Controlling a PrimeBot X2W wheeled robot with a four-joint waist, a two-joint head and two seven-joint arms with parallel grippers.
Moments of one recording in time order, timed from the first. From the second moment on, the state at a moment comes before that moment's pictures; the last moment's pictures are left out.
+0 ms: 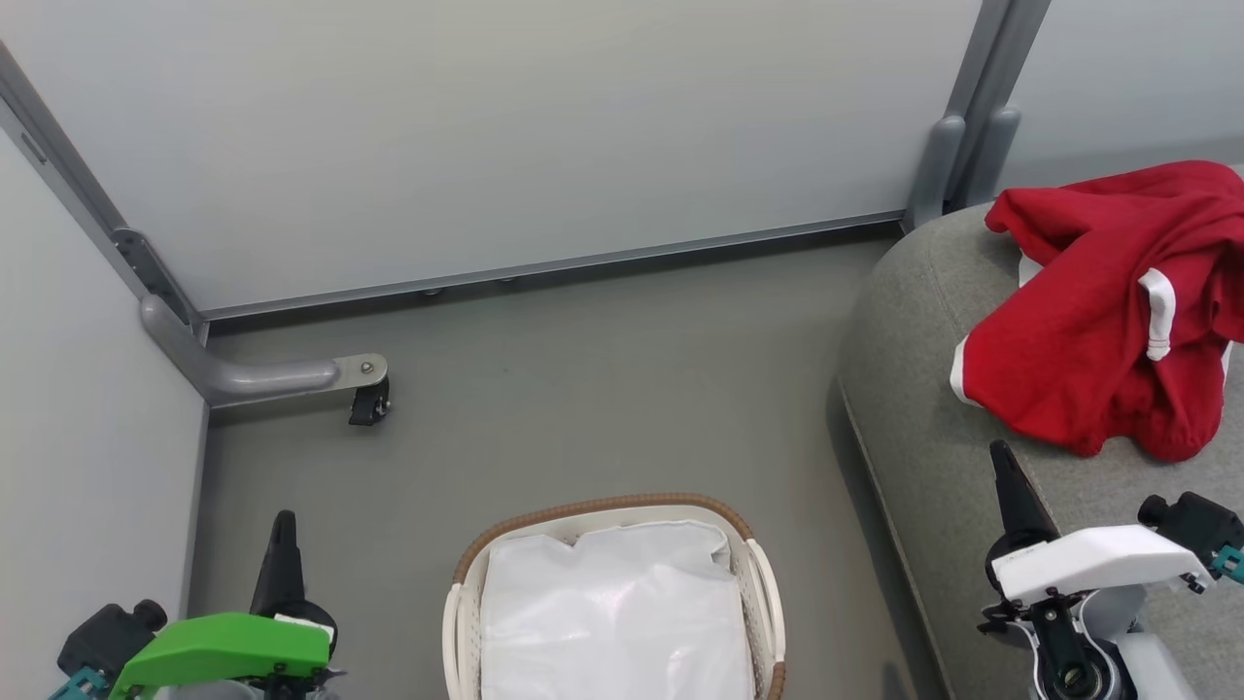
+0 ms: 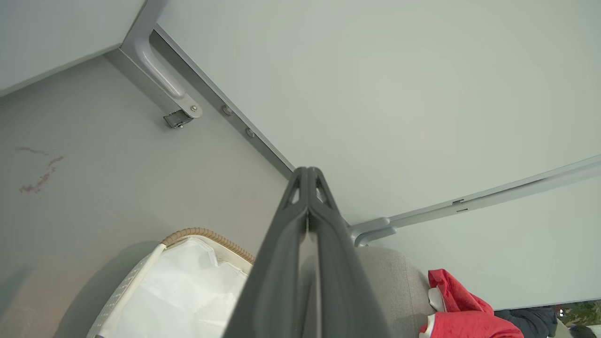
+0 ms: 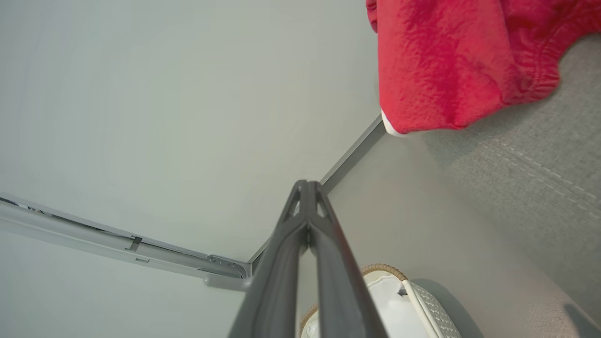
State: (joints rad) left arm -0.03 0.05 0.04 0.27 -1.05 -0.12 -0.05; right arm -0.13 -0.04 -0.05 0.31 0.97 0.13 -0.05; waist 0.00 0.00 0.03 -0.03
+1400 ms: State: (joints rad) left arm -0.07 0.05 0.09 0.26 -1.42 -0.12 0.06; right arm -0.12 -0.05 -0.09 0.27 1.39 0.13 0.06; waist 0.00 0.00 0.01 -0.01
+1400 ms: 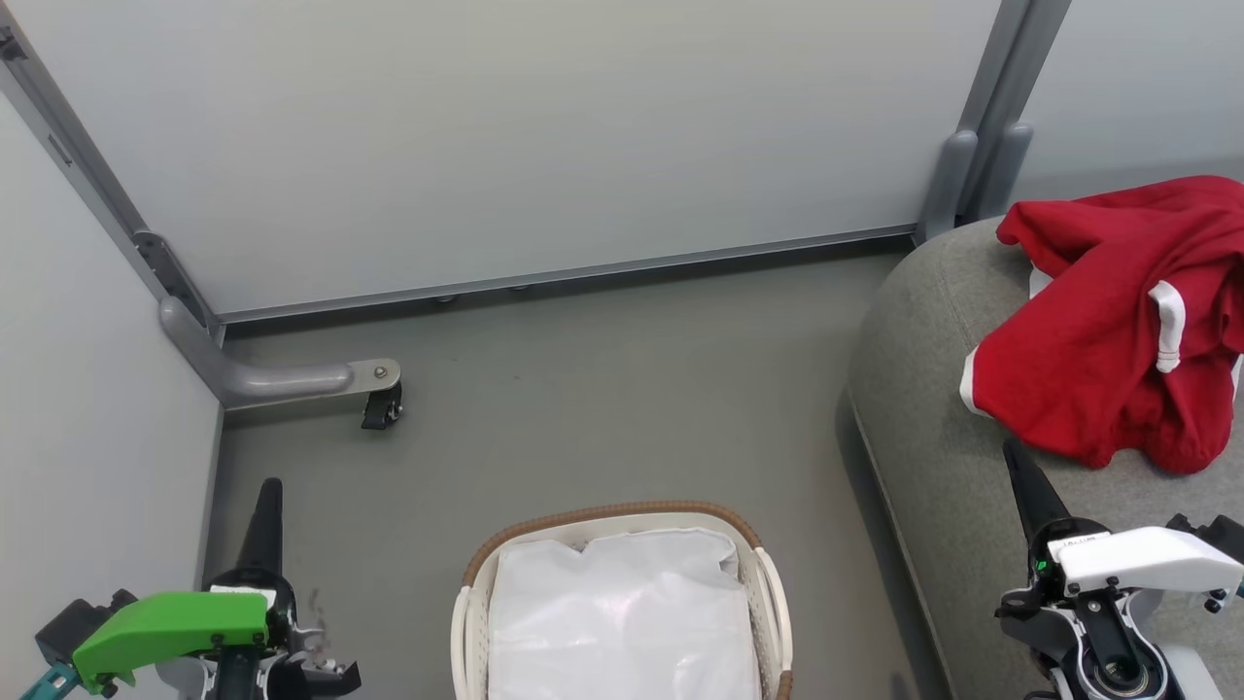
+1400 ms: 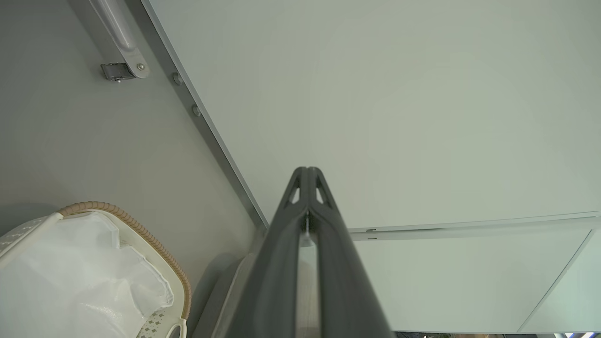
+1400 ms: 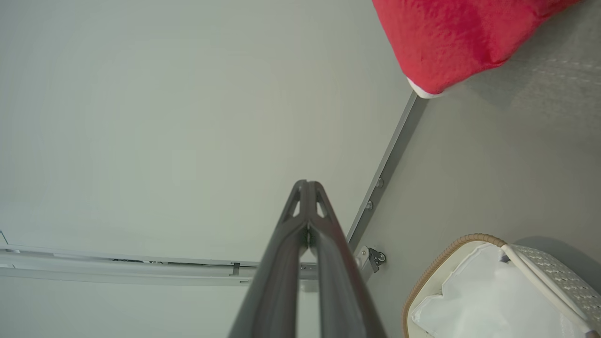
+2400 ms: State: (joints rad) left arm -0.10 0.05 0.11 0.25 -1.61 -0.13 0.11; right arm -0.11 -0.05 -0.11 0.25 1.61 0.13 0.12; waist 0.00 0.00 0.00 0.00
